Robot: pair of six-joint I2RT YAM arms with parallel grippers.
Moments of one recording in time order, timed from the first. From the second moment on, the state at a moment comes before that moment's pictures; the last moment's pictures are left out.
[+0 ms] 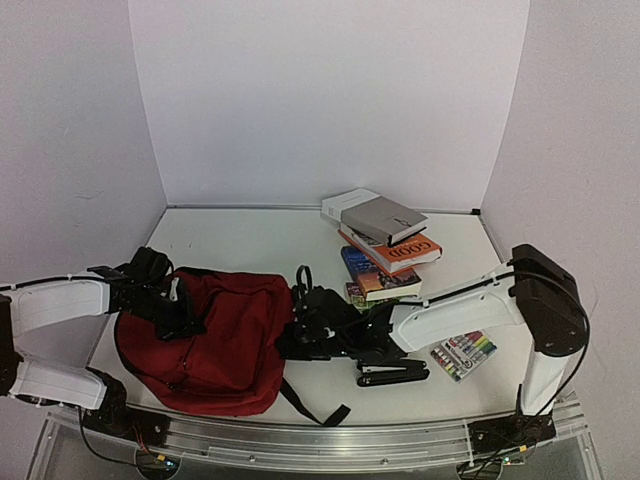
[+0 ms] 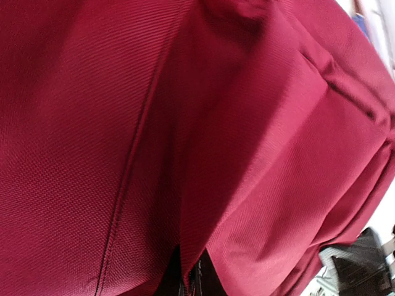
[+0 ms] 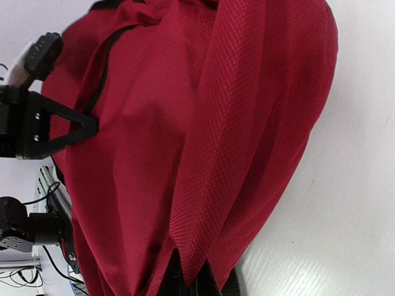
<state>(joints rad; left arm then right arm) -0.37 1.18 0.58 -0.49 0.38 -0.74 1.22 1.95 1.18 0.08 0.11 0.98</state>
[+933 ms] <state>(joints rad) -0.73 1.63 1.12 -0.30 0.42 -0.83 0.71 1.51 1.20 -0.39 0.19 0.56</state>
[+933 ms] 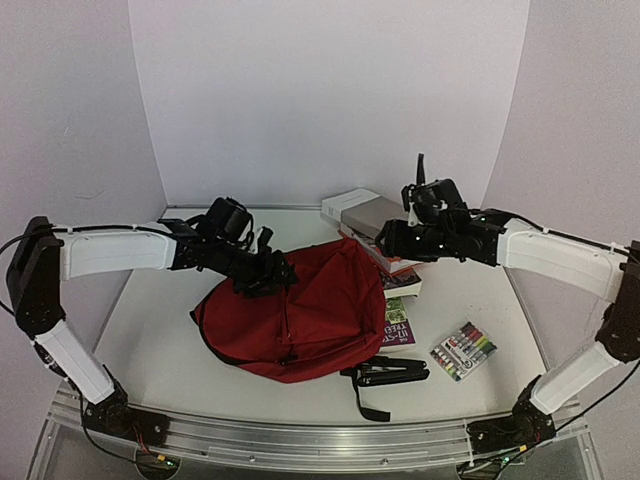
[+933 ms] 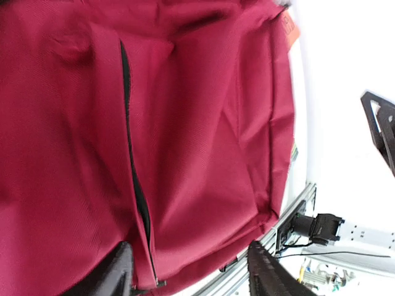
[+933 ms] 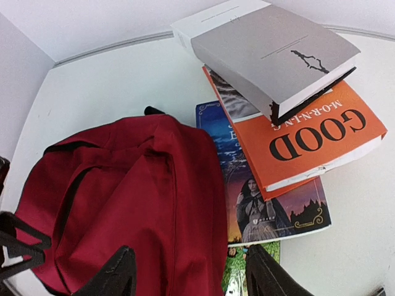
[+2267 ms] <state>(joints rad) -0.46 1.05 0.48 -0.41 0.32 -1.03 1.23 1.89 1.23 -0.27 0.08 0.85</state>
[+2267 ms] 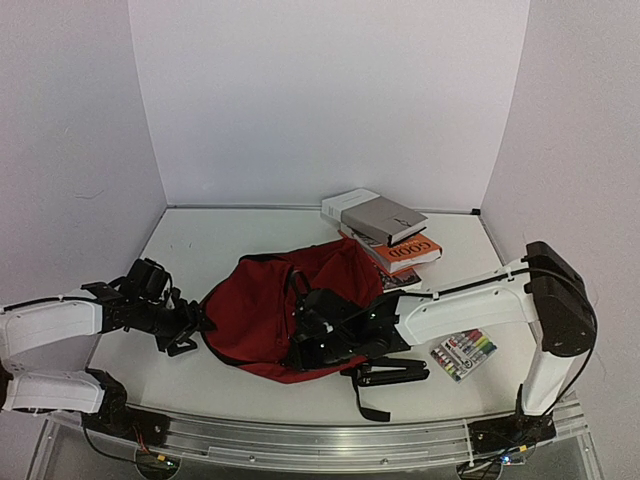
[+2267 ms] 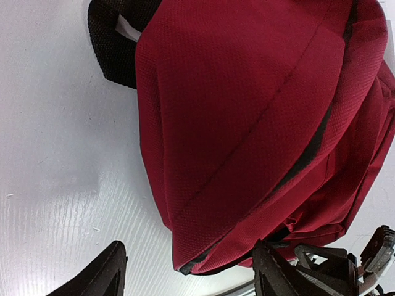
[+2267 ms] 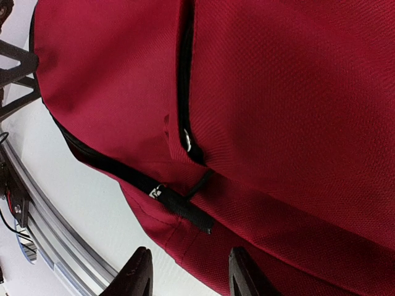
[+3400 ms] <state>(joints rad) -0.46 1.13 0.46 -0.31 0.34 -1.03 1.23 1.98 1.27 -0.20 0.10 0.91</state>
